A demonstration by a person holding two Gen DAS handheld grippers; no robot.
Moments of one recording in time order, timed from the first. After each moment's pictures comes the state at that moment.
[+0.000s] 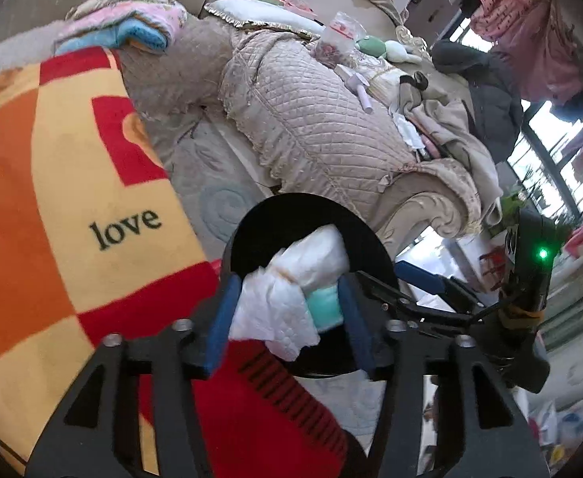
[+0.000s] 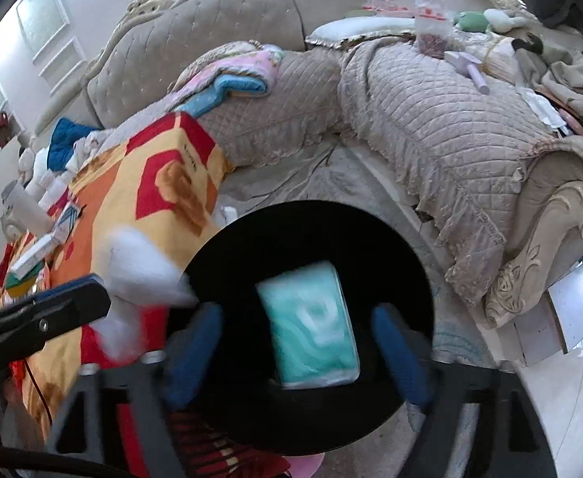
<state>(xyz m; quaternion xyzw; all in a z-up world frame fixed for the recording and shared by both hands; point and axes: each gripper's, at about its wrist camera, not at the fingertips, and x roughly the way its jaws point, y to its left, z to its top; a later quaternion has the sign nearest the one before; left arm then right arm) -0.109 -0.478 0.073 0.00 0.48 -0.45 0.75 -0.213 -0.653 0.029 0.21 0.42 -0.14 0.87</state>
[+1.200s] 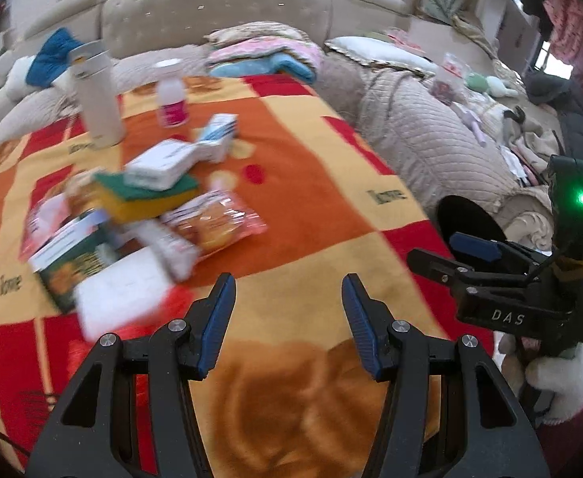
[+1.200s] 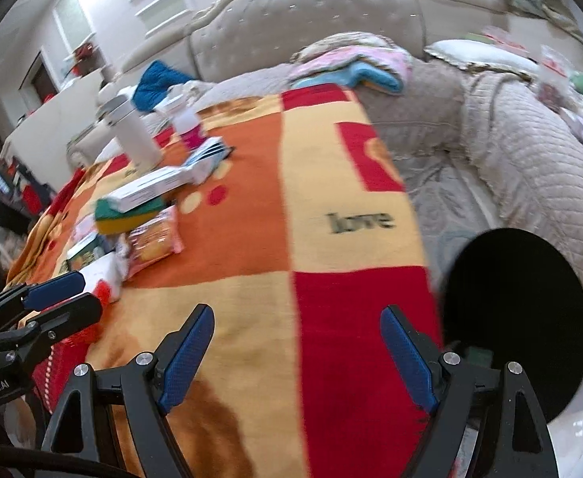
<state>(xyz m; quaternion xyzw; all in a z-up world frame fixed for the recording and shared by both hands) -0.120 -0.252 0.097 0.05 0.44 -0.25 0.86 -0.147 -0.465 0.055 0.13 0.43 0.02 0.89</state>
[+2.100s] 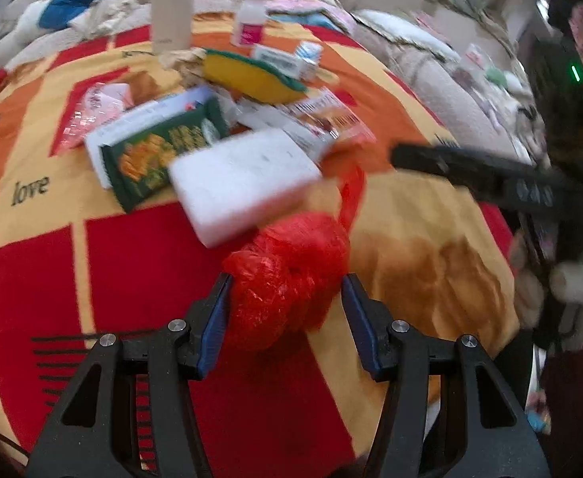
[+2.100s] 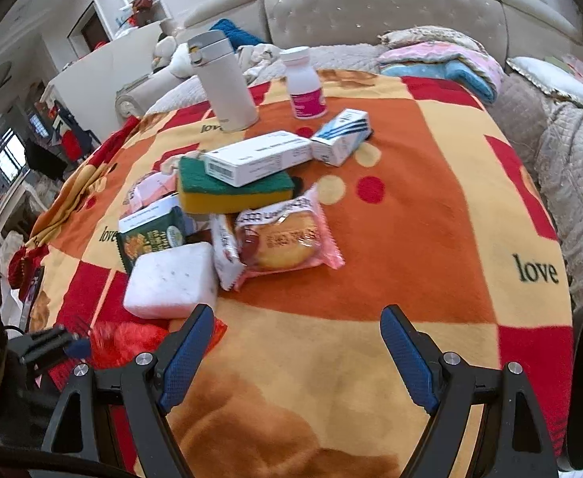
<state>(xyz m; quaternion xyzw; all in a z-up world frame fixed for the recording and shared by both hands) -0.122 -0.147 0.041 0.03 0.51 -0.26 0.82 -0.085 -0.343 0.051 0.07 0.46 0.12 0.88</state>
